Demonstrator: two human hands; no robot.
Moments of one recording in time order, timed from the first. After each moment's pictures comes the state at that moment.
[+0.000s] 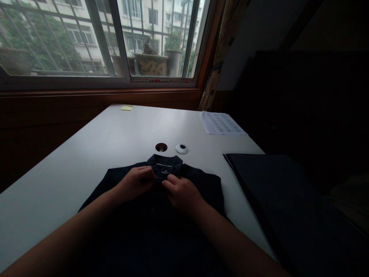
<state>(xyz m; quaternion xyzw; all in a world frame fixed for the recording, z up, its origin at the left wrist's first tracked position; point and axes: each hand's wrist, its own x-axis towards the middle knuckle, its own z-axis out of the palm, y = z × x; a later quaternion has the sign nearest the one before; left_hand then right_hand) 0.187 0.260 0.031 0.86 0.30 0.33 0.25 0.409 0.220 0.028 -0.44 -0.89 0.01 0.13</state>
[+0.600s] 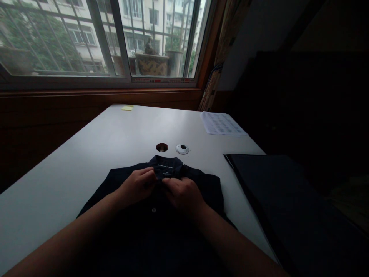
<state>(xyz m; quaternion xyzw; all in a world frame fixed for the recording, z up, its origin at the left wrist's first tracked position) 0.197 0.252 0.026 0.87 0.27 0.38 0.14 0.406 0.216 0.030 -0.42 -0.88 0.00 0.22</state>
